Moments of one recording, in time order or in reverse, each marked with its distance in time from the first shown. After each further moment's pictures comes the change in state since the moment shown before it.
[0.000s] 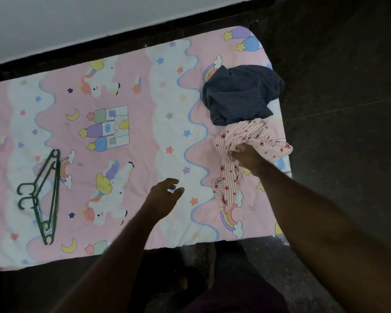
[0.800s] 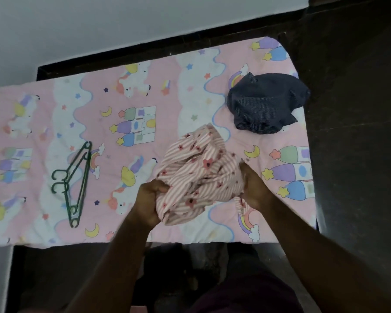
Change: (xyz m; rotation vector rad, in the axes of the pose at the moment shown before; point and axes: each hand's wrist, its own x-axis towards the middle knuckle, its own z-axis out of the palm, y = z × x) left_hand -0.068 -0.014 -0.065 -1.428 -0.363 -0.063; right_hand -0.110 -0.014 0.066 0.798 -0.324 0.183
